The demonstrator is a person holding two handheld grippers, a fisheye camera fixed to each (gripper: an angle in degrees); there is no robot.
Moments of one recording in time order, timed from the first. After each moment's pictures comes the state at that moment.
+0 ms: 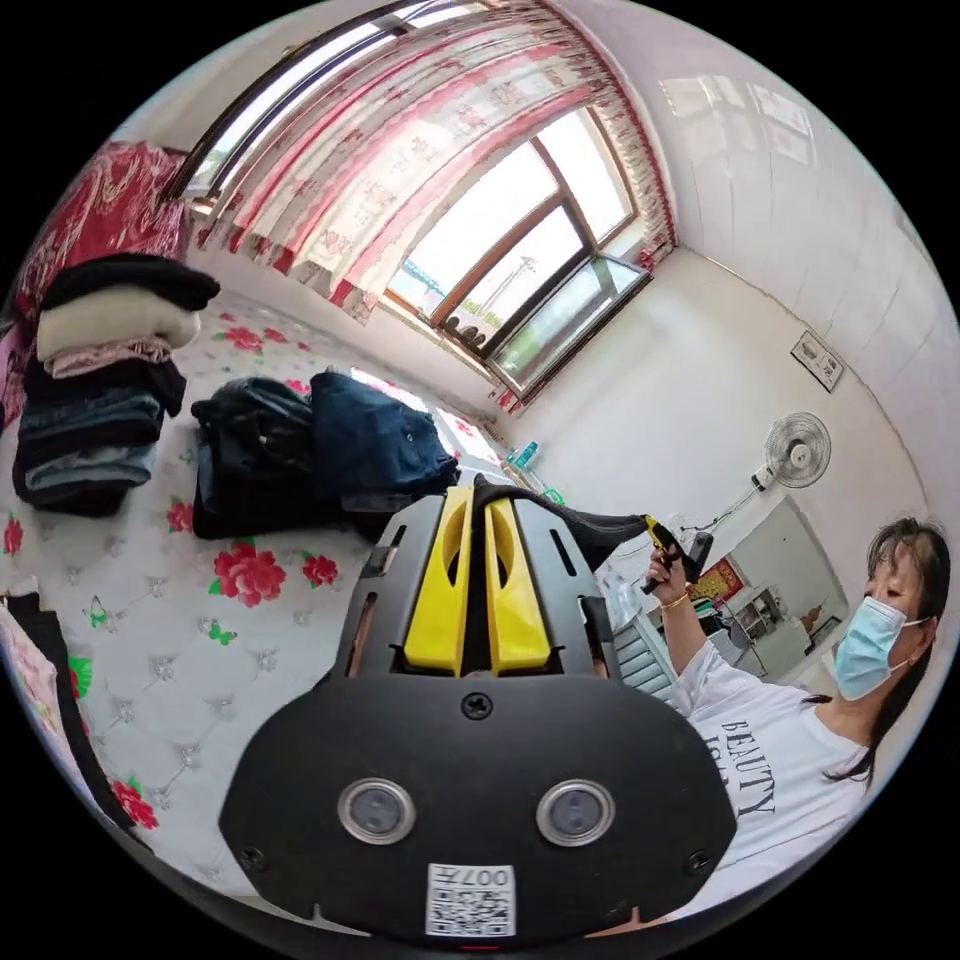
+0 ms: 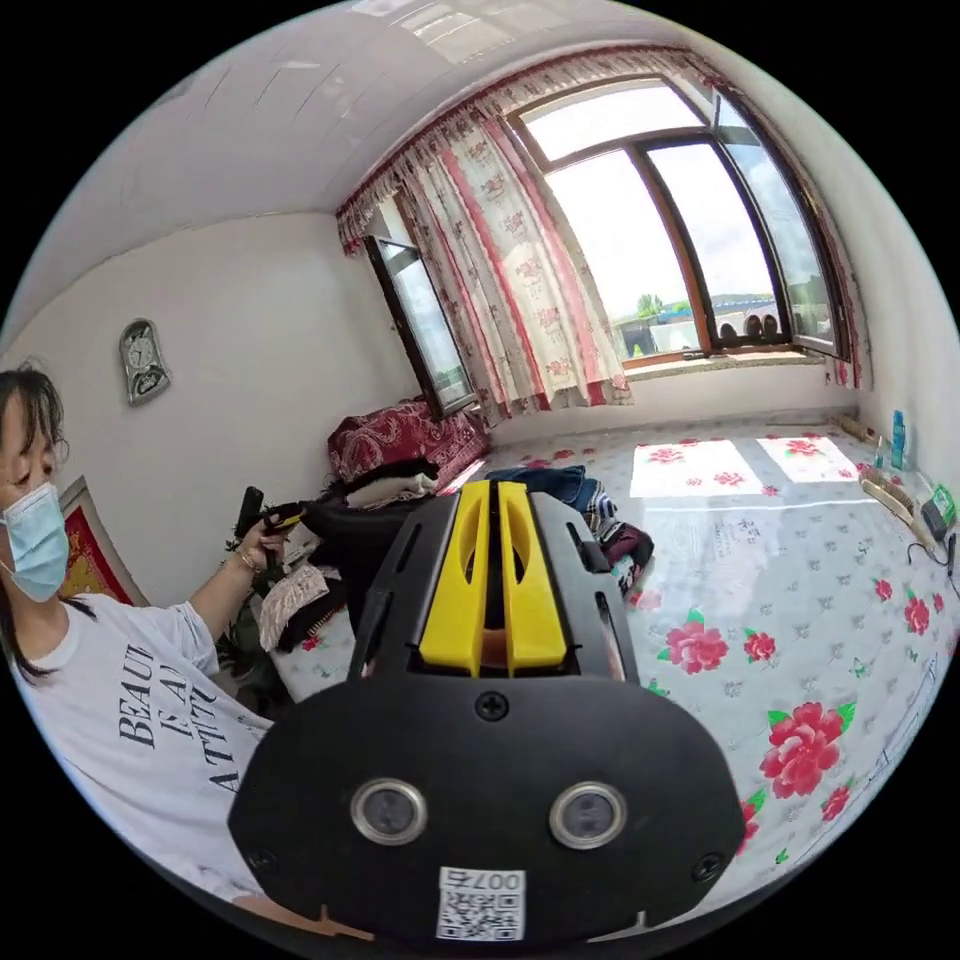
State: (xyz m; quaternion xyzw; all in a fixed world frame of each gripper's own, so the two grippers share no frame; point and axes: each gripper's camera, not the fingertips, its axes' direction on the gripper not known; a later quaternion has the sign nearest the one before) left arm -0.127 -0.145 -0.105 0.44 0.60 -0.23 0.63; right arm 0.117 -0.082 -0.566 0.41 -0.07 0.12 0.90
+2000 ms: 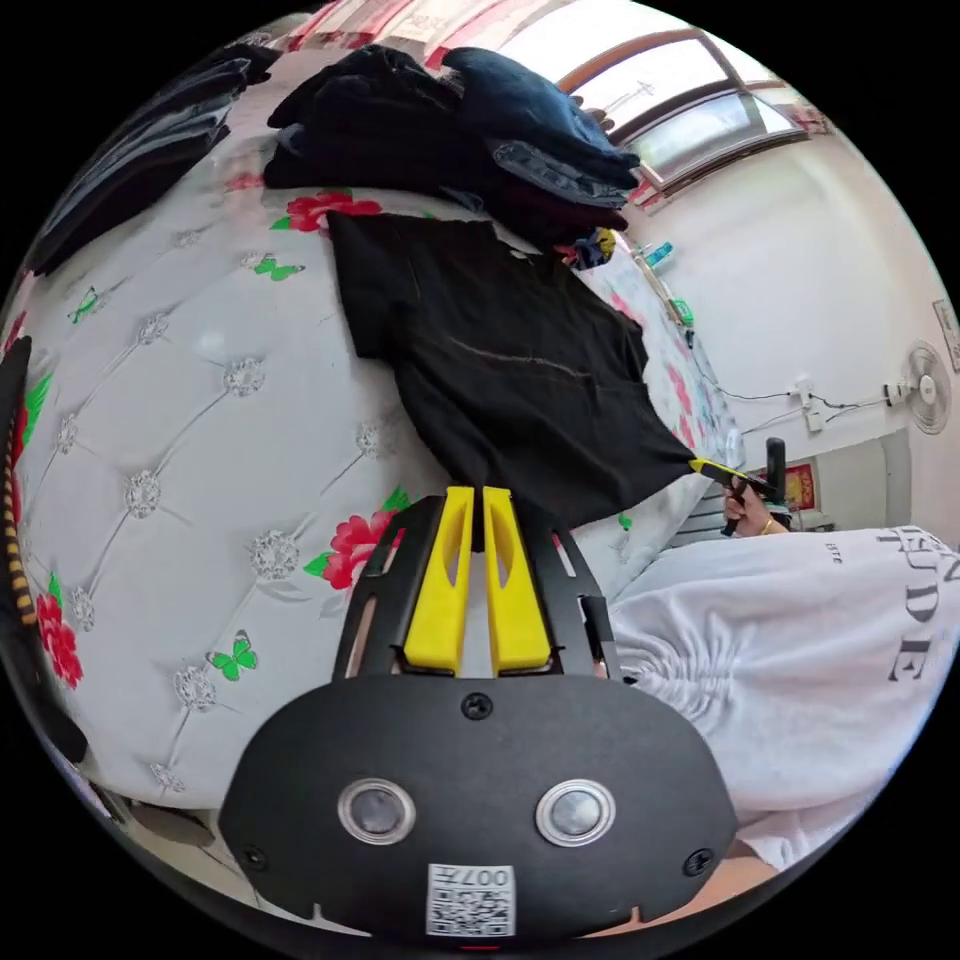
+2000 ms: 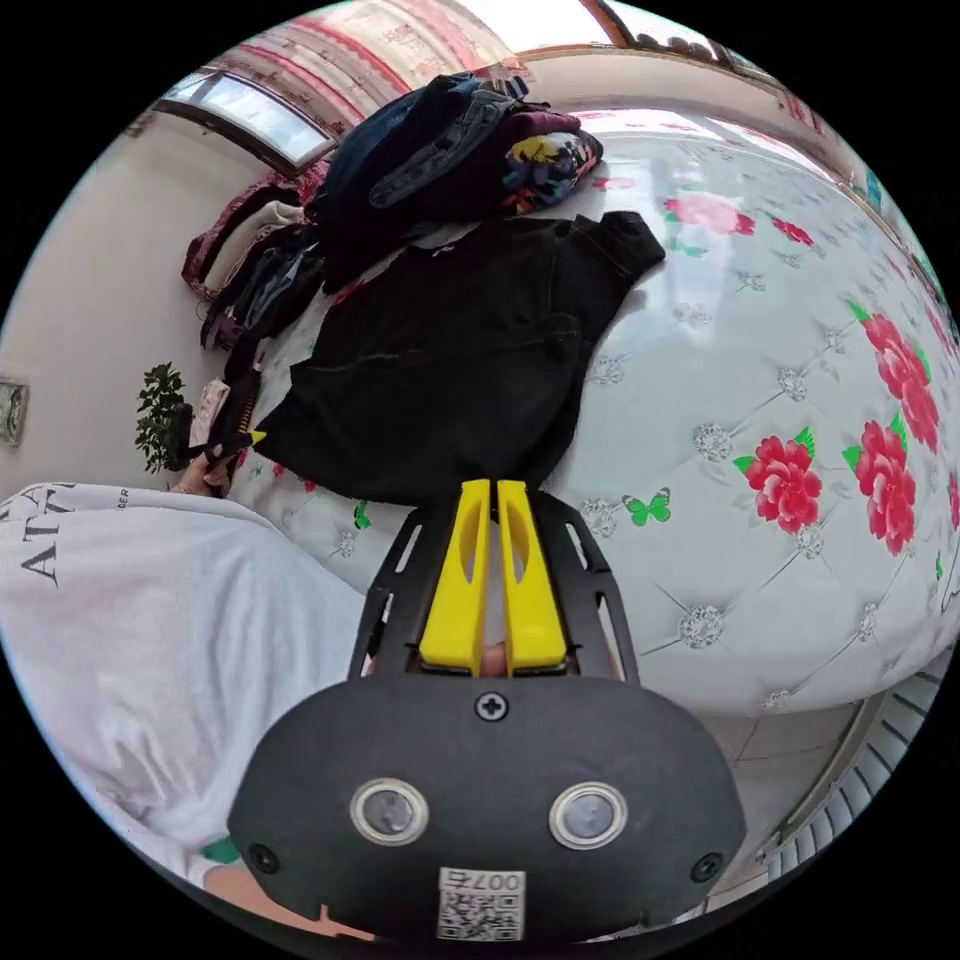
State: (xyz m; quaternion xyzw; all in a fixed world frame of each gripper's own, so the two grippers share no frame) left arm 0.047 -0.150 0.081 0.15 0.62 -0.14 0.75; right arm 0.171 0.059 -0.148 0.05 -0.17 0.29 0.94
